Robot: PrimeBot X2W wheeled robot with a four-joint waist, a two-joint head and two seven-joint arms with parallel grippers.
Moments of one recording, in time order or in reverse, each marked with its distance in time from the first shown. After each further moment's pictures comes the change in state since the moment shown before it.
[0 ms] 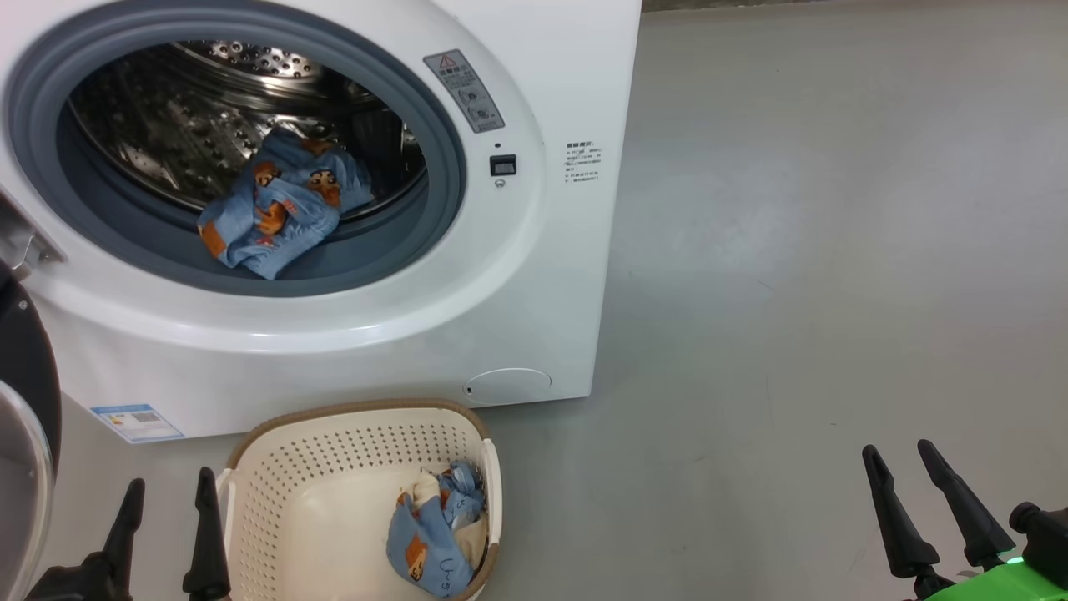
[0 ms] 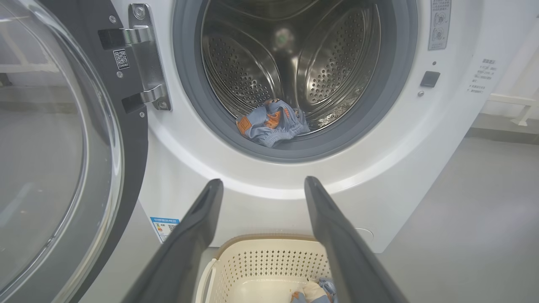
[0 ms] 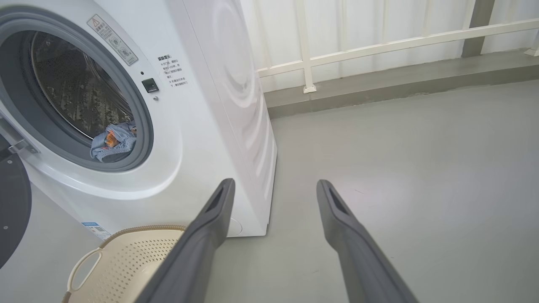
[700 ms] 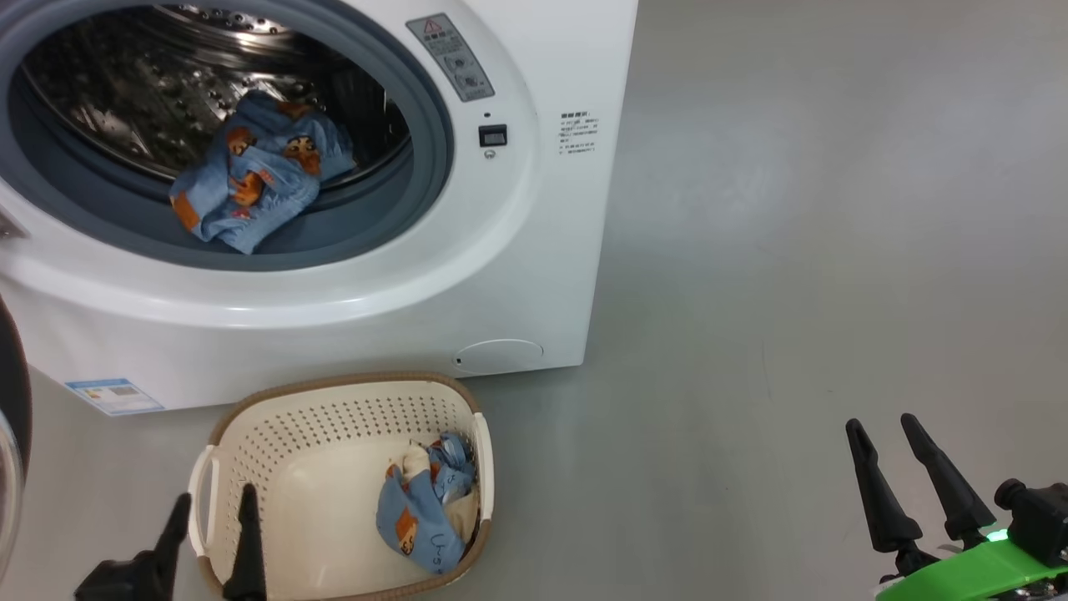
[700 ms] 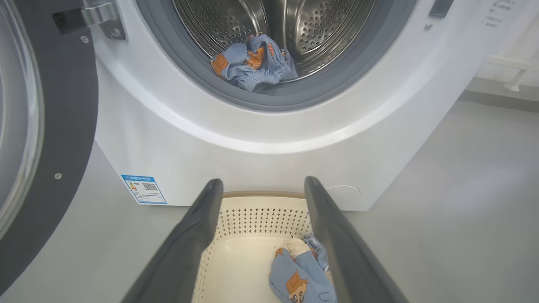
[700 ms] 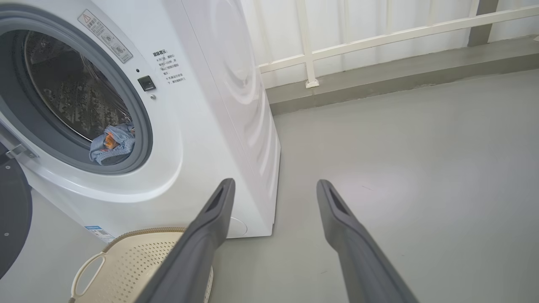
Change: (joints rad) left arm -0.024 -0.006 -0.052 0.101 -0.011 0.000 0.000; right arm -0.041 0.031 0.009 -0.007 -0.001 0.000 0.000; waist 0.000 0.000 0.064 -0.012
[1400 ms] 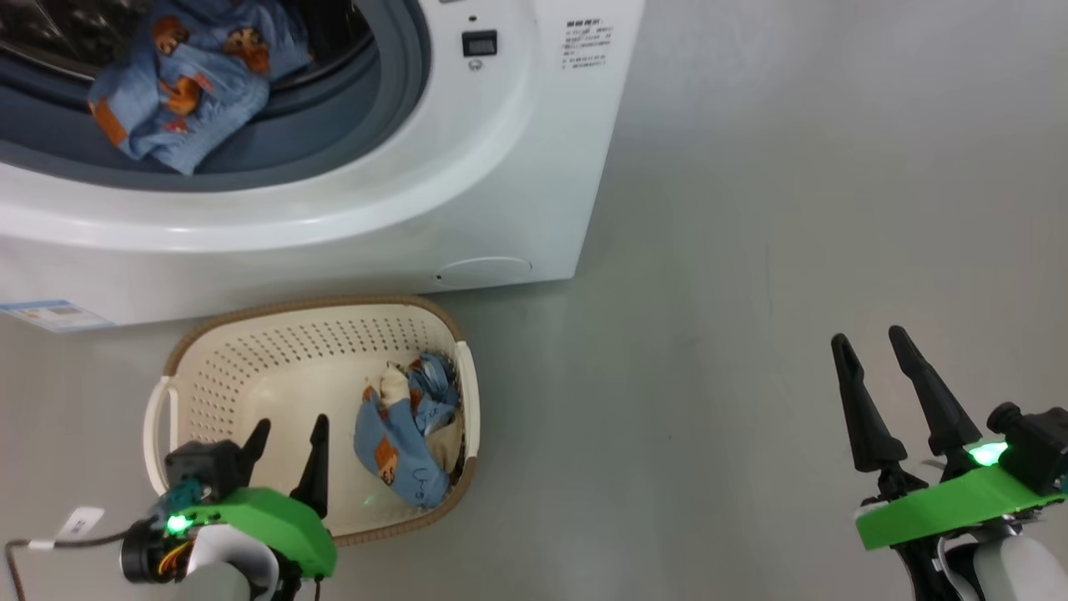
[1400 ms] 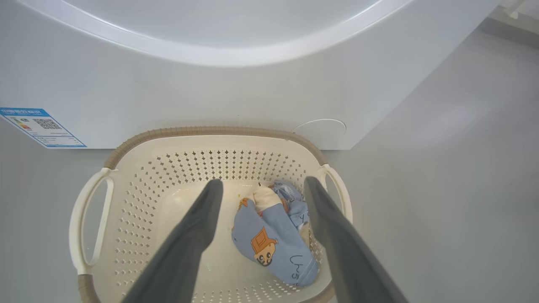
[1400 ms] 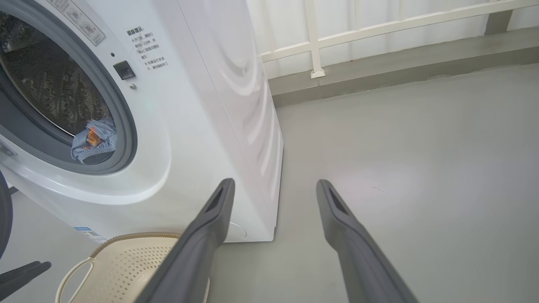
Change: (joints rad) left arm -0.352 0.013 -0.193 0.447 -0.083 0.000 0.000; right arm -0.140 0.021 0.008 -0.025 -0.018 0.000 0.000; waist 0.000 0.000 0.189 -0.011
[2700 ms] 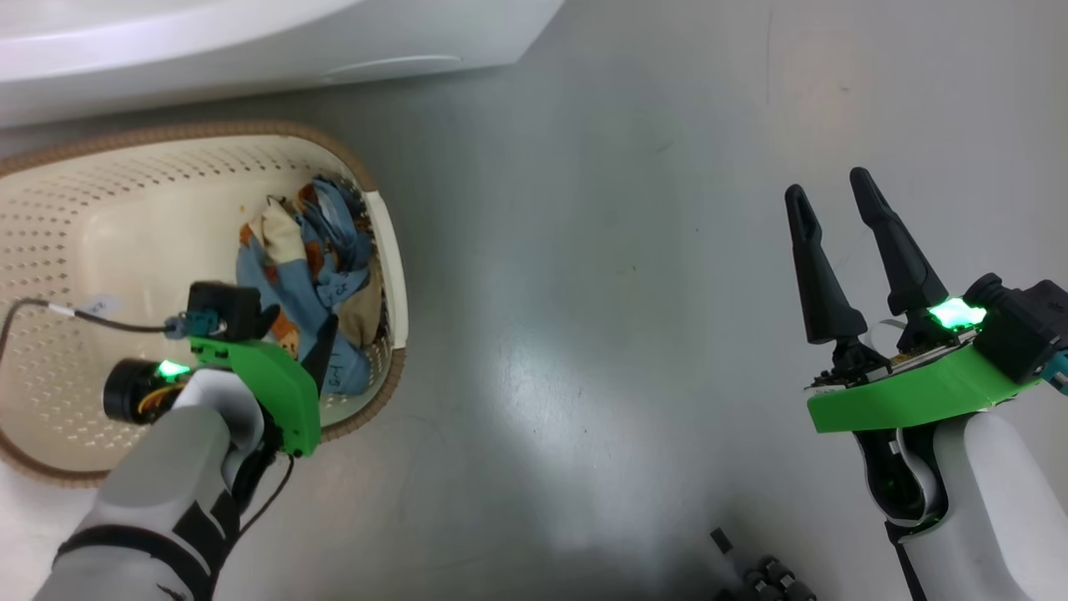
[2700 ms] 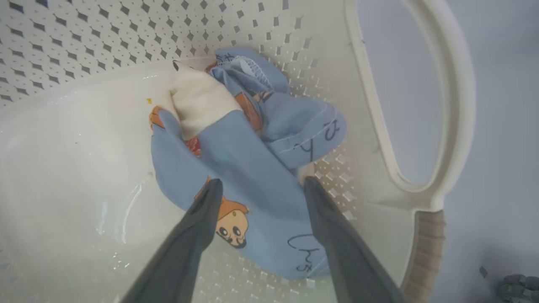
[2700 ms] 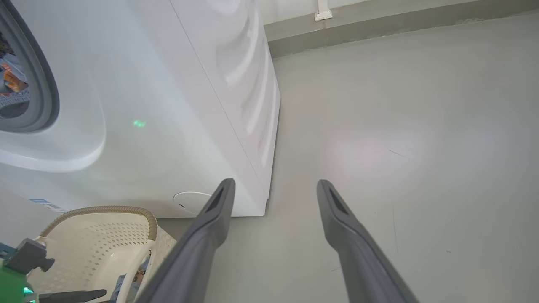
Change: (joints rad) left arm -0.497 0.145 -0.732 0.370 -0.459 0.000 0.071; right arm -0.257 0.064 0.058 -0.051 -0.052 0.000 0.000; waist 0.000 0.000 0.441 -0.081
